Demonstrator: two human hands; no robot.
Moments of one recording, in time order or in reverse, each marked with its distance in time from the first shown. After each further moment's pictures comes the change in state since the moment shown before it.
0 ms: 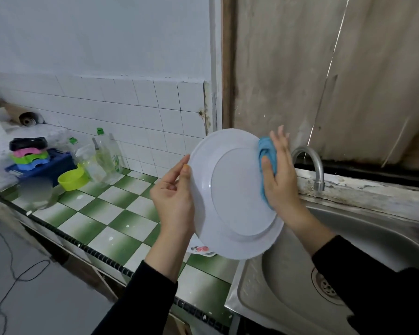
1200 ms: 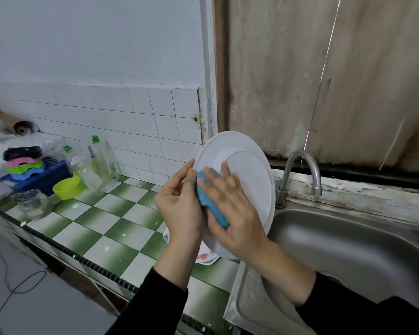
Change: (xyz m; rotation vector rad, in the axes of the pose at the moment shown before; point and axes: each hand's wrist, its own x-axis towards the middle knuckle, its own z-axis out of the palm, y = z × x) left_hand -0.008 0.005 0.028 -0.106 0.057 -0.026; right_hand -0.052 -0.057 0.035 -0.025 -0.080 -0.531
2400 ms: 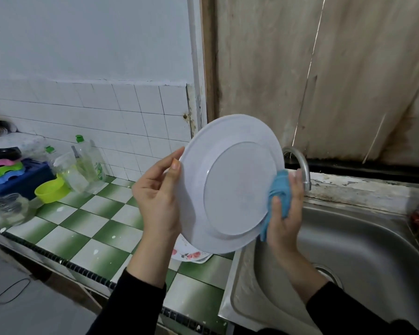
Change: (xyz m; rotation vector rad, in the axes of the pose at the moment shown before) left_hand 0.016 0.011 -0.019 -0.008 -0.222 0.124; right_hand -0.066 0.062 -0.024 0.144 0.529 0.644
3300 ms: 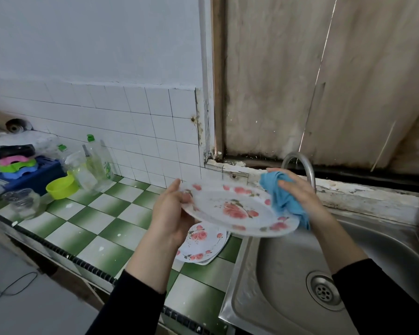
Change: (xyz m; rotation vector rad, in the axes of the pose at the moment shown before) left_hand 0.002 -0.007 -0.006 -0.113 0.110 -0.799; right_hand 0.088 -0.005 -0.033 0.243 -0.624 0.595
